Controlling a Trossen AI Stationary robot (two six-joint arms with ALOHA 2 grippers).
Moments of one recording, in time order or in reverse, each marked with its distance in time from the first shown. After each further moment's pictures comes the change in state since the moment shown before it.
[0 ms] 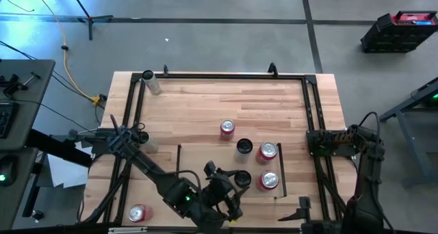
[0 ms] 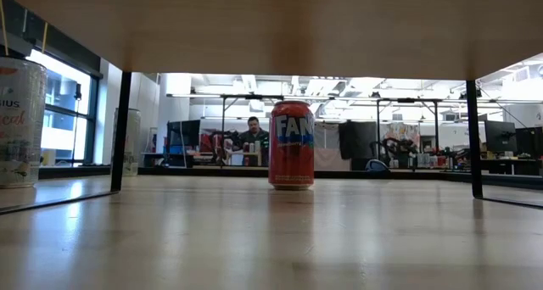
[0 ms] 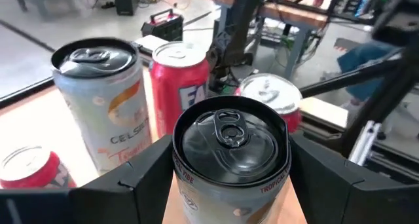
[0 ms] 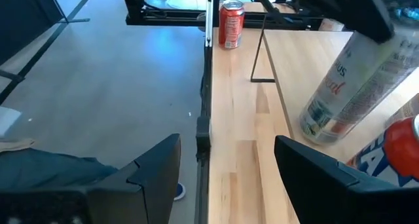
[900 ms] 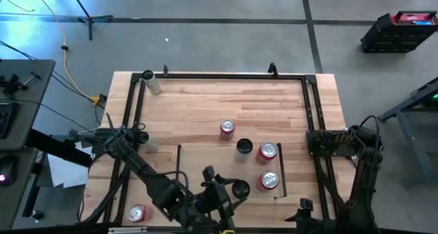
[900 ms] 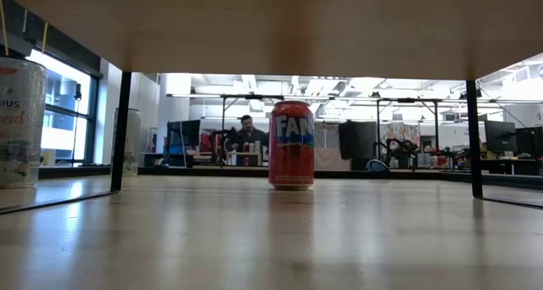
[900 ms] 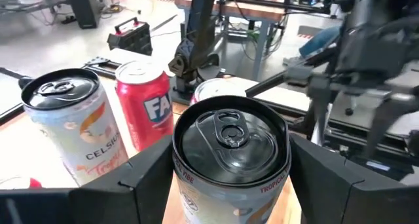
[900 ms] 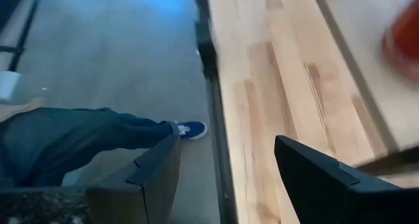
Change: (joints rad) left arm -0.053 -0.045 0.002 0.069 0.073 0.189; right arm 0.041 0.000 -0.223 0.021 -0.211 0.367
